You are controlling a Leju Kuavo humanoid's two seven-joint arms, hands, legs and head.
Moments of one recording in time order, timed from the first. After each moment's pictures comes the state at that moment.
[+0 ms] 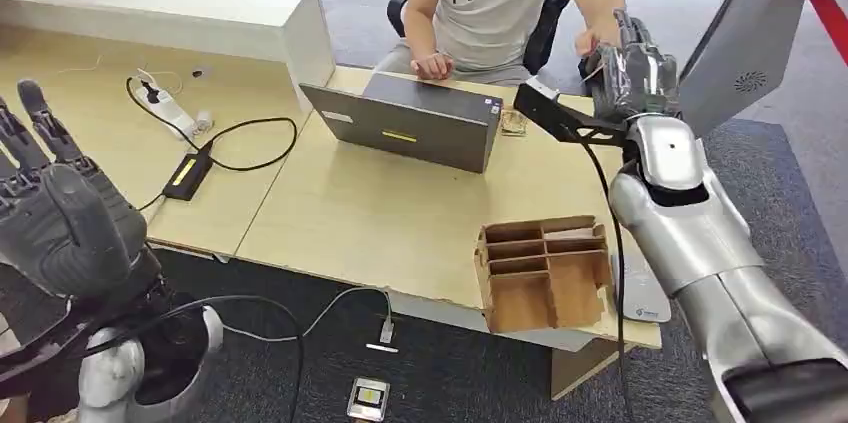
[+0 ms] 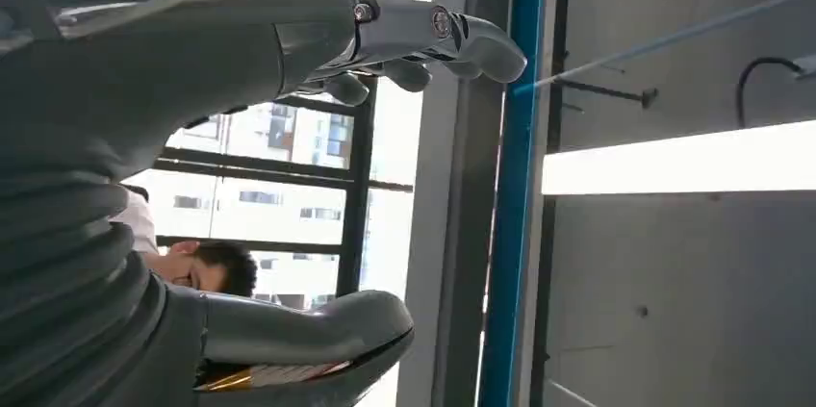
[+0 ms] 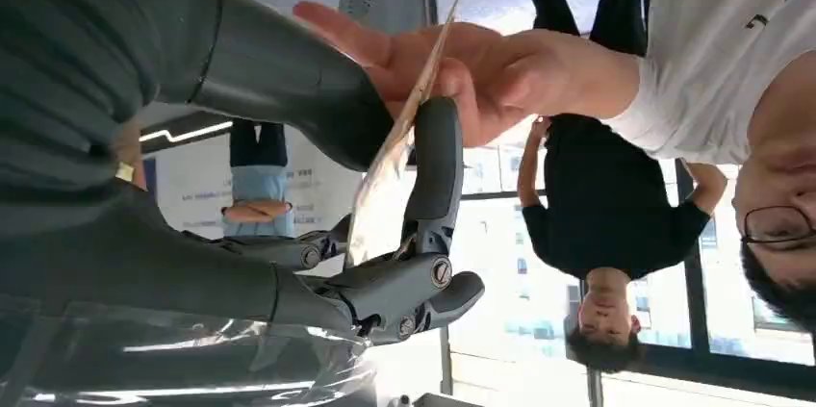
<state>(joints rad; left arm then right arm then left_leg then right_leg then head) -0.09 0.09 -0.41 -2.23 0.34 0.58 -0.70 -1.12 0.00 0.68 -0.60 1.13 -0.24 0.17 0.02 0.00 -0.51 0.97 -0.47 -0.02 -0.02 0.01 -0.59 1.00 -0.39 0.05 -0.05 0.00</state>
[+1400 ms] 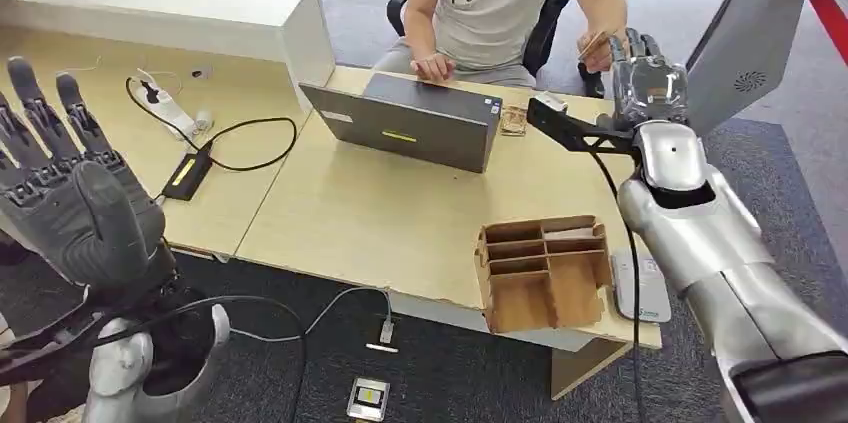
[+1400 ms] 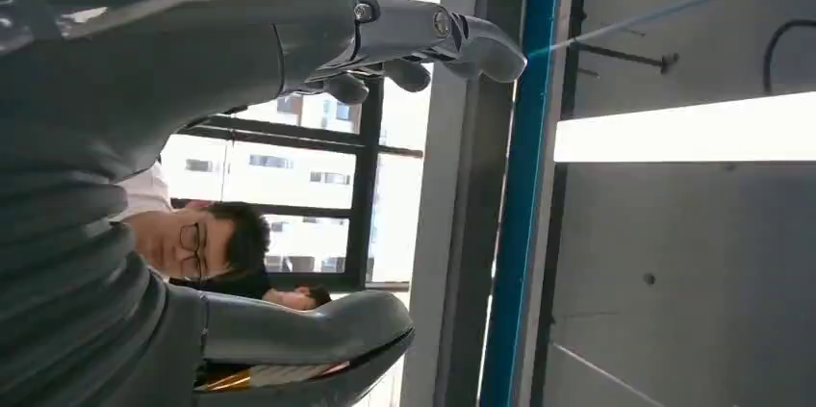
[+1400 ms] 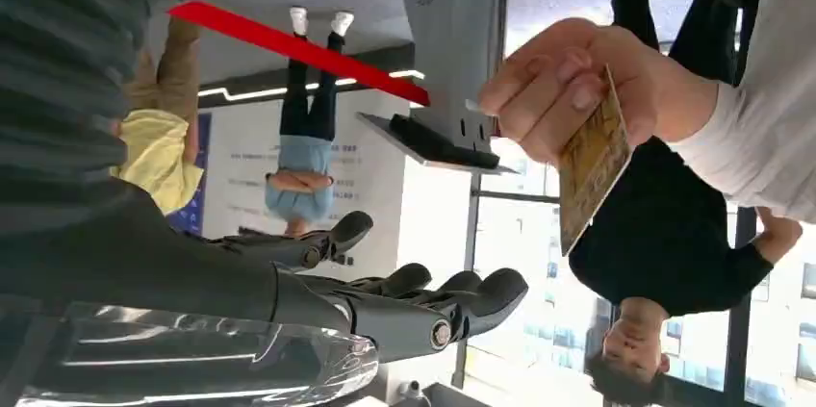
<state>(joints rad) -0.11 0.08 -0.41 -2.19 0.37 0.50 -0.70 -1.14 -0.03 0.75 -0.51 1.16 -0.21 0.23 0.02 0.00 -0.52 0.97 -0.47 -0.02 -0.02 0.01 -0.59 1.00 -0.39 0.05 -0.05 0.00</state>
